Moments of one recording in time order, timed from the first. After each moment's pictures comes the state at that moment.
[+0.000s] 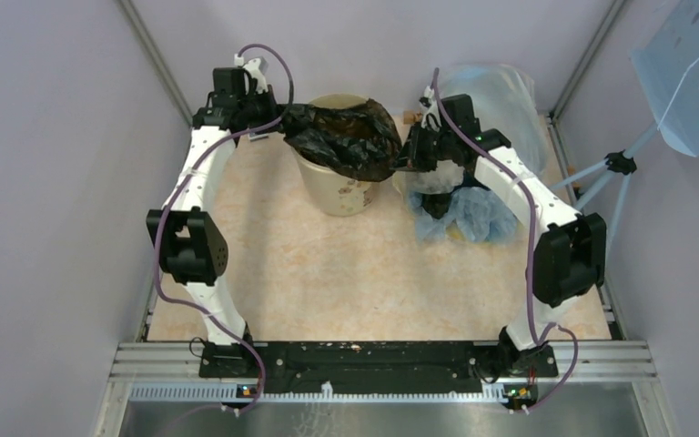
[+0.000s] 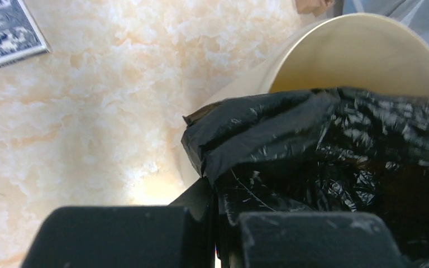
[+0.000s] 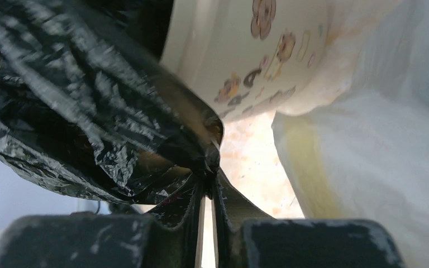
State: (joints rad) left arm -0.06 1.86 1.88 -0.59 0.36 -0.24; right arm 0.39 1.69 1.54 -0.55 -0.46 0.55
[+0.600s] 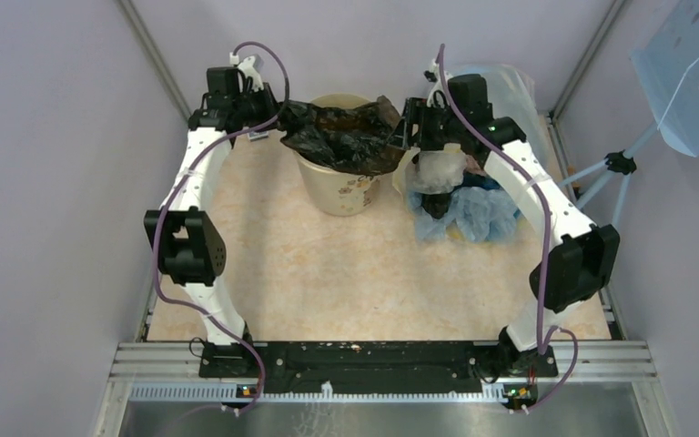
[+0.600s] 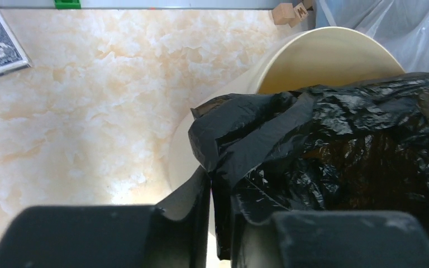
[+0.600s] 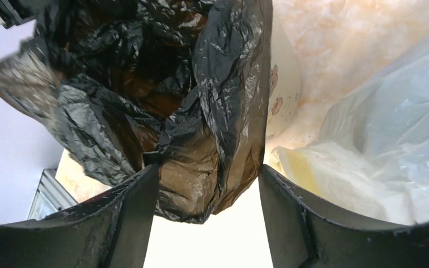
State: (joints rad) left arm -0.03 1.87 1.84 -0.52 0.45 -0.26; right arm 0.40 1.67 1.69 -0.58 -0.34 0.38
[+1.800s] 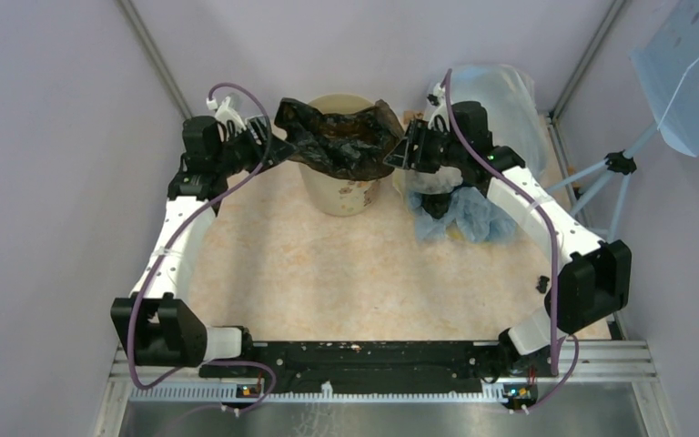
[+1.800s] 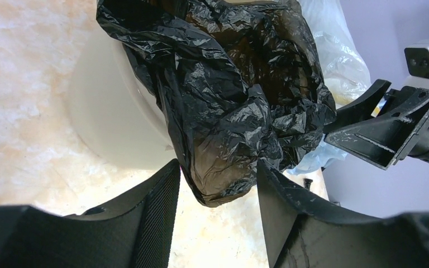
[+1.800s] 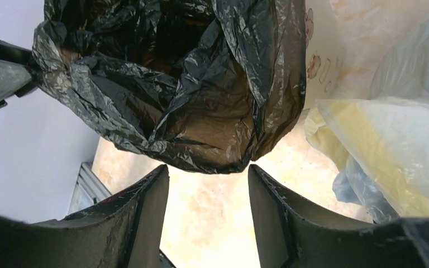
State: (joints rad) left arm -0.02 1.32 1.24 -0.27 0.62 -0.57; right arm 0.43 1.52 1.41 -0.38 -0.39 0.52
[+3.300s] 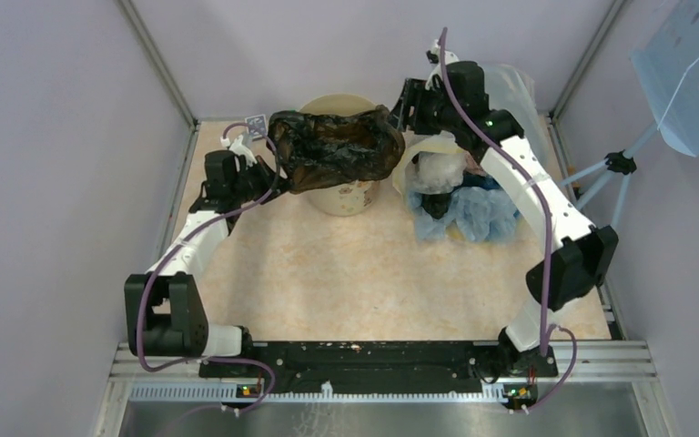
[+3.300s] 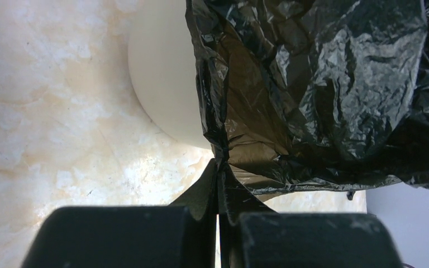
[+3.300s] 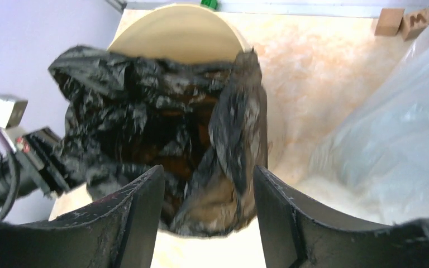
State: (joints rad) left arm -0.01 1.36 0.91 -0.06 0.53 -0.56; right arm 0.45 1.65 1.76 -0.53 -0.16 0.43
